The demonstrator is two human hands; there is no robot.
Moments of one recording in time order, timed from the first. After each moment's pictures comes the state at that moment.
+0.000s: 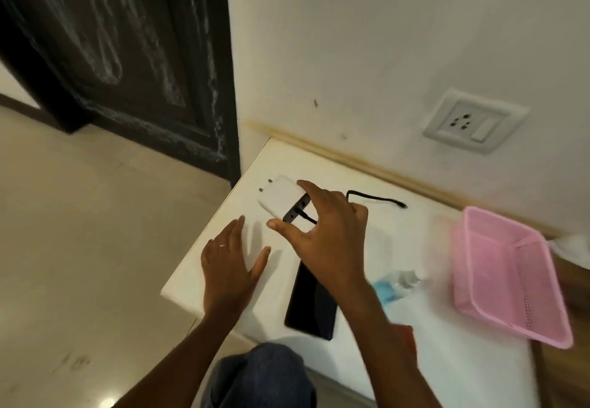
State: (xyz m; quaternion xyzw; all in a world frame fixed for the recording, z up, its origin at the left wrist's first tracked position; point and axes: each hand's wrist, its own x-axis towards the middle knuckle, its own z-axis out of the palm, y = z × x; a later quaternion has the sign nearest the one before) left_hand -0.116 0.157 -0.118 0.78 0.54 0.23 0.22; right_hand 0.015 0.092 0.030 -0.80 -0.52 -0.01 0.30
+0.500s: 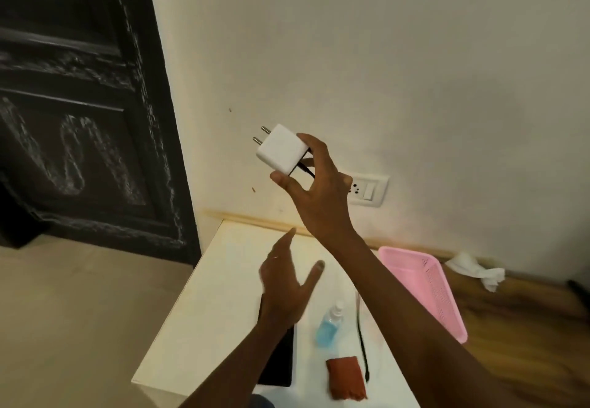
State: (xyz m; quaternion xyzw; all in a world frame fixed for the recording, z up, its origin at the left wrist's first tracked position) left_hand 0.012 0.093 0.038 0.80 0.32 0.37 0.36; right_hand 0.068 0.076 0.206 -0.72 -0.47 -0.05 0.51
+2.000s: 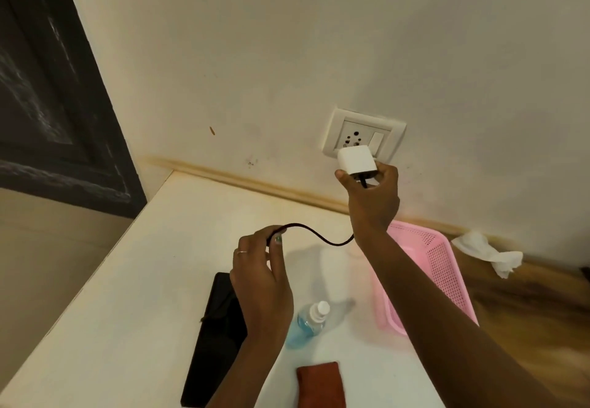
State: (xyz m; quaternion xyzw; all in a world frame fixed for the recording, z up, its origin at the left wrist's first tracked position) left_hand 0.065 0.074 -0.018 0.66 0.44 0.46 0.40; right_hand 0.227 0.071 0.038 -0.81 -0.13 -0.04 0.57
